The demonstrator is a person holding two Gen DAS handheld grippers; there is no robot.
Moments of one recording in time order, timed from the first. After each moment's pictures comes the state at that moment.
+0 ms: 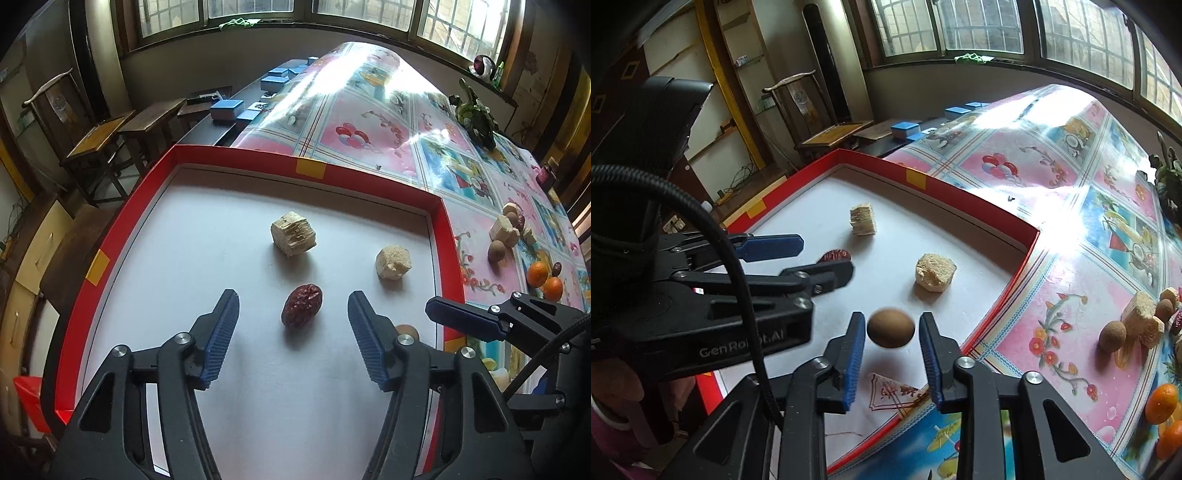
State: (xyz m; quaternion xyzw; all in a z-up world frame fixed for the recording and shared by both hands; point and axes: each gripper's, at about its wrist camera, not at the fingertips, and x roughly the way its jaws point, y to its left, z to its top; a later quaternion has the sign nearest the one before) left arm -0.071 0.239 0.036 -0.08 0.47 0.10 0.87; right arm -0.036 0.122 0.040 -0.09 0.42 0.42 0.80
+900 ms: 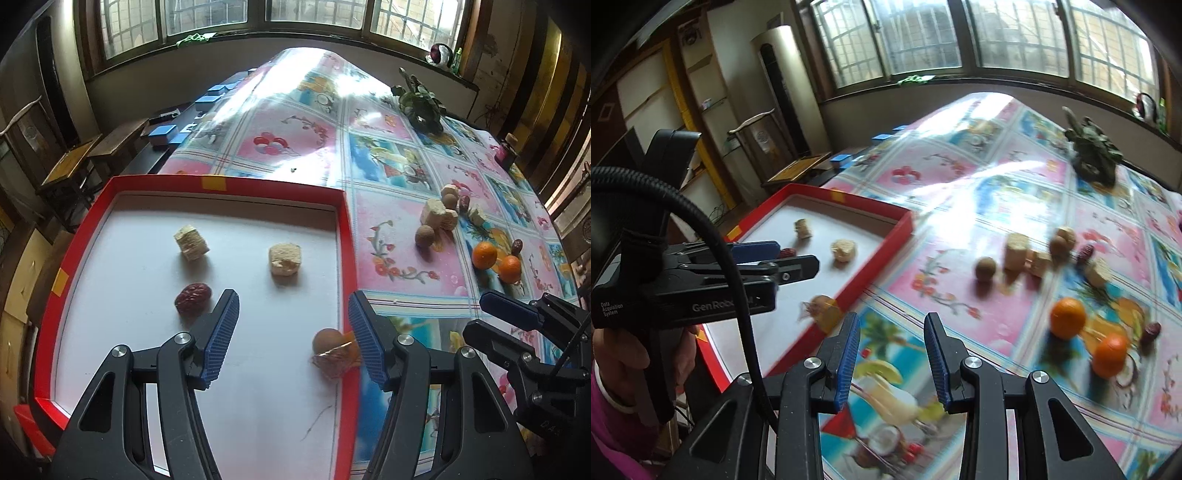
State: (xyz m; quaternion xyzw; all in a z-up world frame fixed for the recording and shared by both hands) left arm -0.069 0.164 0.056 -0.05 0.46 0.03 0.89; right arm -0.059 0.000 0.067 -0.03 0.40 0.34 0.85
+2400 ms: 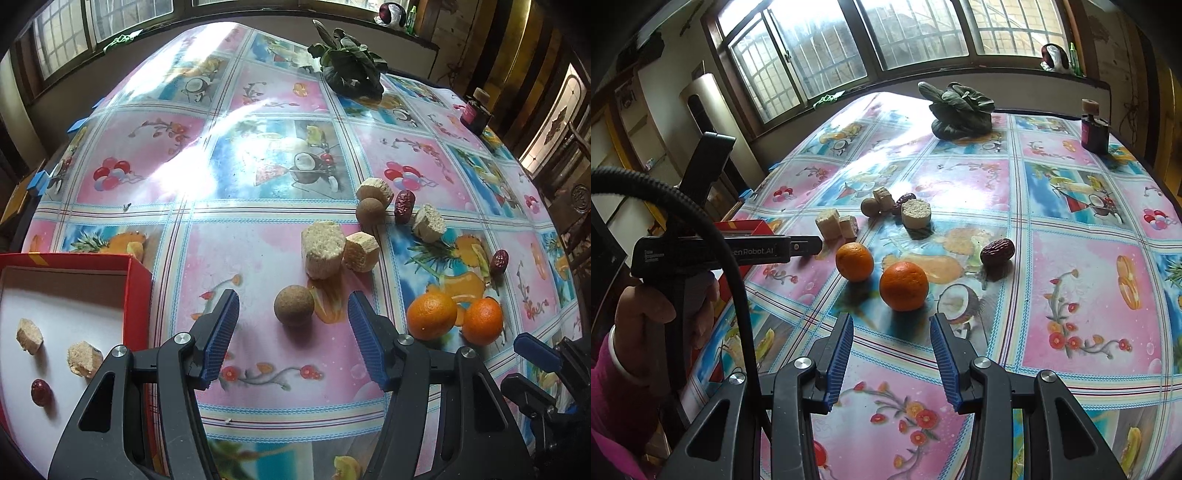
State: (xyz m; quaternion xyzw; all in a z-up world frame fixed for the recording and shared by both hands) left arm 0.041 0.050 0.019 -0.01 0.50 -0.04 0.87; right arm -0.037 -0.159 0.038 0.06 0.41 0.24 0.88
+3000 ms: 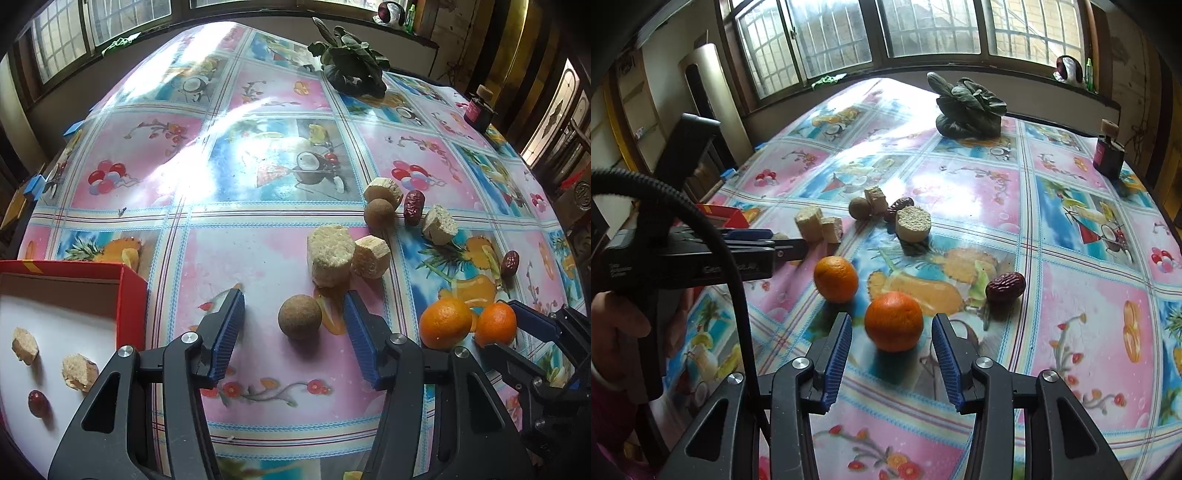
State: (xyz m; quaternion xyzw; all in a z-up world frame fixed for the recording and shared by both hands) left arm 0.048 0.051 0.011 0.00 0.49 -0.04 0.87; right arm 0.000 -0.132 0.029 -0.01 0.43 0.22 0.88
